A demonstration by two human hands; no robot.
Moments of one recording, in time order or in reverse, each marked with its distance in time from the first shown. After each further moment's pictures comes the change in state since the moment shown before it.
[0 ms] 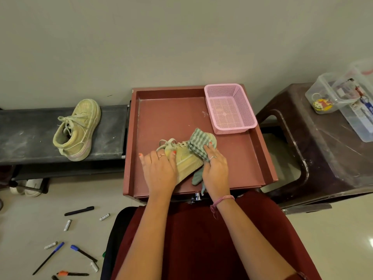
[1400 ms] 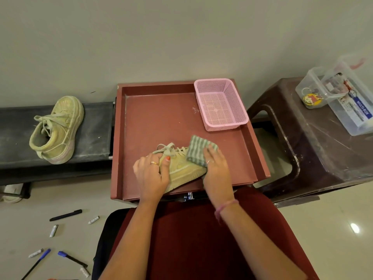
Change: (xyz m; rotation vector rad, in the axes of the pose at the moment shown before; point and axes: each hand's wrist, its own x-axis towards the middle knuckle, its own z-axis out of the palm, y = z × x) left_hand -0.008 -0.010 0.019 -0.411 0.169 0.126; right_hand -0.017 0.003 -0.027 -0.234 -0.072 -0.037
